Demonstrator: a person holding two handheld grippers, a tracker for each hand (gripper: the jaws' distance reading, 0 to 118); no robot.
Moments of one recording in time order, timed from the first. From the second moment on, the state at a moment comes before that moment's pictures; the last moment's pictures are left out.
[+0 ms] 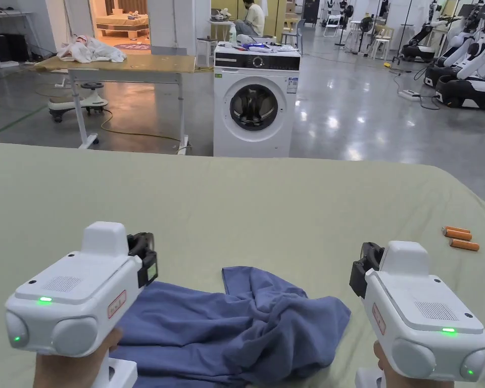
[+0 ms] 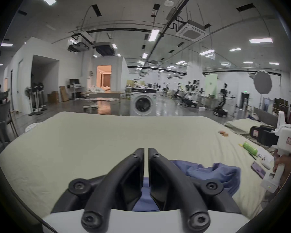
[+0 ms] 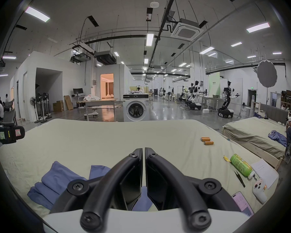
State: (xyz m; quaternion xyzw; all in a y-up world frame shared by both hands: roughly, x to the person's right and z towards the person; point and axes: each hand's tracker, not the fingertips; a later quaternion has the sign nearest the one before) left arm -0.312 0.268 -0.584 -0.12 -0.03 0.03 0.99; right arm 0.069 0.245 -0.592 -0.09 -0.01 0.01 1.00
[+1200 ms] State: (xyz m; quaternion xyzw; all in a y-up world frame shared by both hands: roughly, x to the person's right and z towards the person) left arm -0.349 0.114 -0.586 -0.48 0.03 0.02 0.88; right arm 0.083 0.201 -0.598 -0.17 -0.03 0.02 0.99
